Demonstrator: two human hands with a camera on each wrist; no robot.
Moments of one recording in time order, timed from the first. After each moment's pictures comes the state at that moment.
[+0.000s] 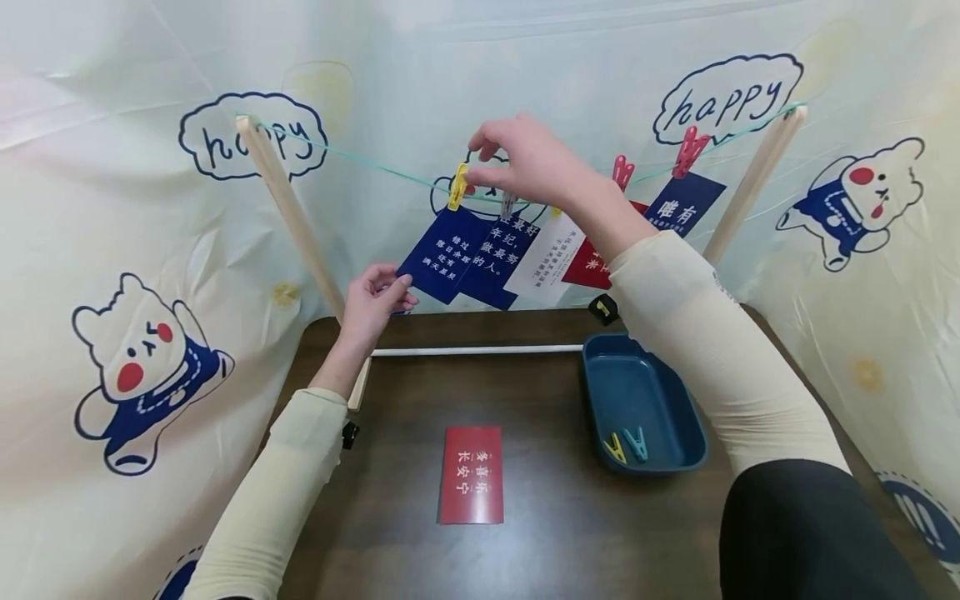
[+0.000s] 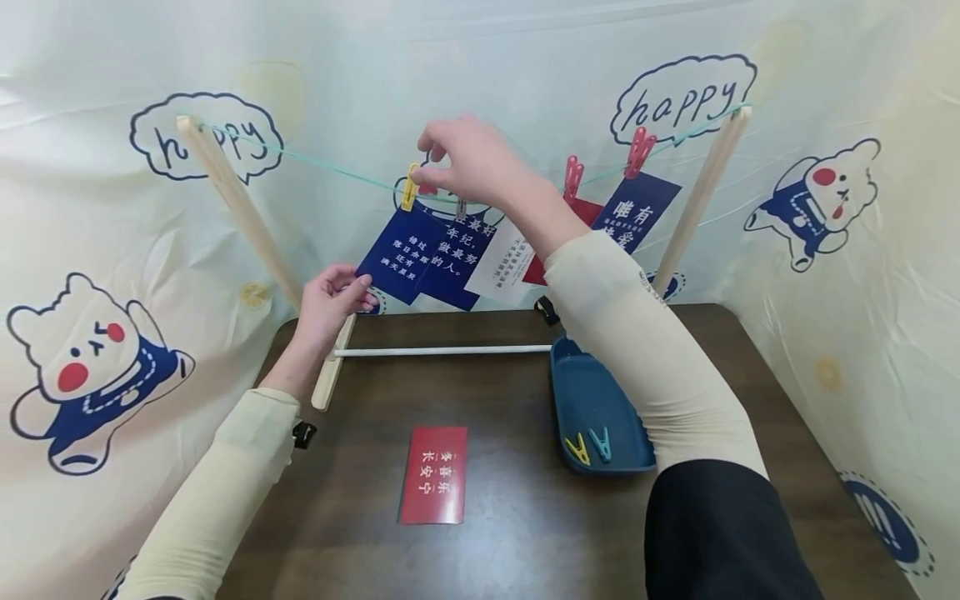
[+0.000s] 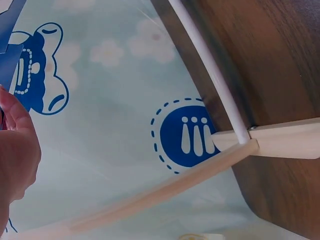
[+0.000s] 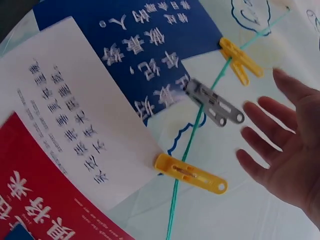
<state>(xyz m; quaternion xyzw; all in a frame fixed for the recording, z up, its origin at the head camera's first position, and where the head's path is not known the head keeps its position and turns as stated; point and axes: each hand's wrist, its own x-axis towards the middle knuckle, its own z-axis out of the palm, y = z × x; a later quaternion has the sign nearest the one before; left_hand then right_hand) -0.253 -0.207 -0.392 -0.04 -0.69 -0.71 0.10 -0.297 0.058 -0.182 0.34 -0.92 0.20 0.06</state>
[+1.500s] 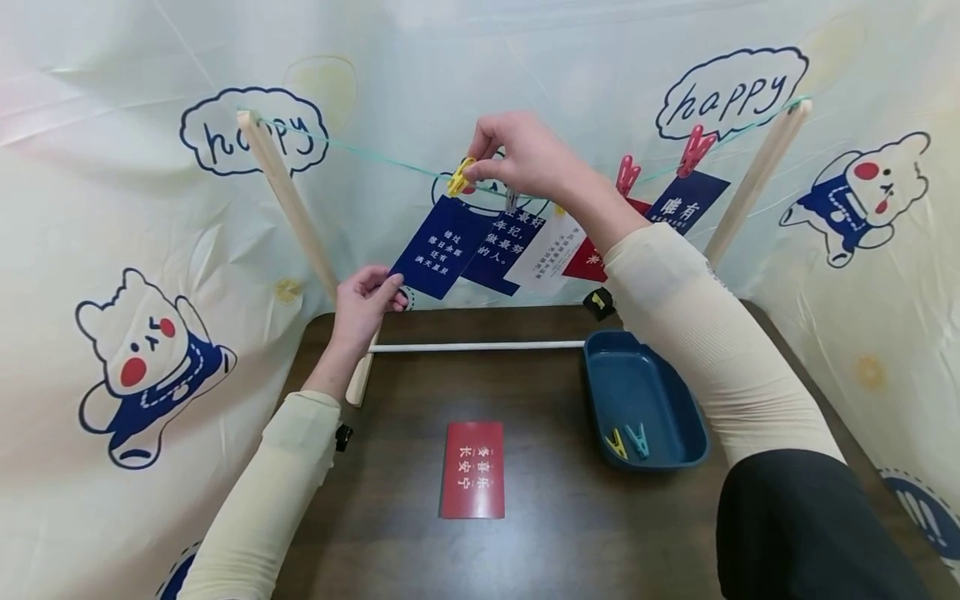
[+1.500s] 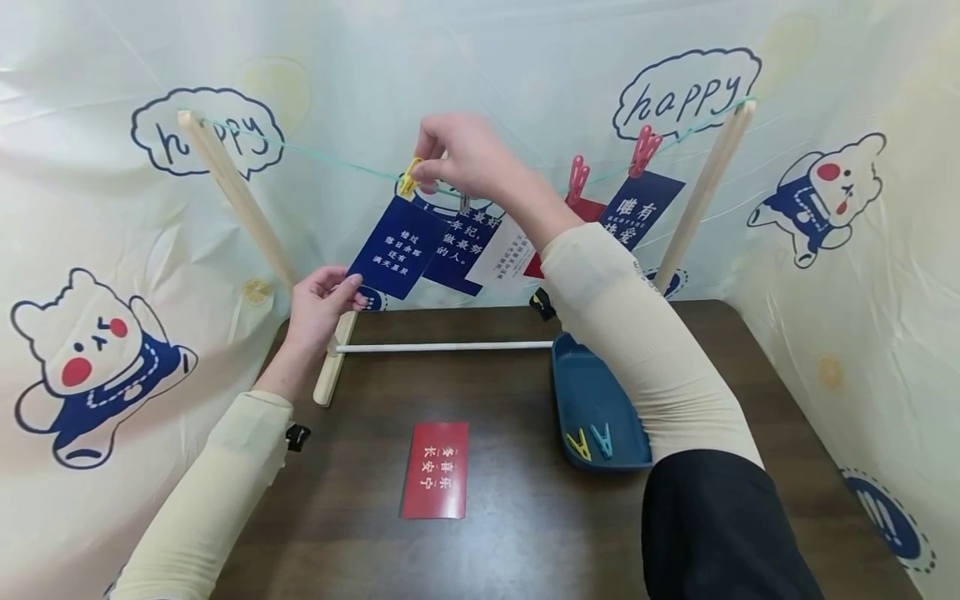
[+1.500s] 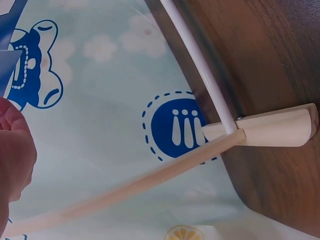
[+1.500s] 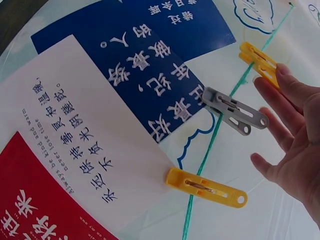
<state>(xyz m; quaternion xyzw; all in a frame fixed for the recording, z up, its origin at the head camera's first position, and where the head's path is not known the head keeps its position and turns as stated) -0.248 -0.218 -0.400 -0.06 -0.67 -0.72 0.14 -0.308 0.053 -0.187 0.35 -0.89 0.28 0.04</state>
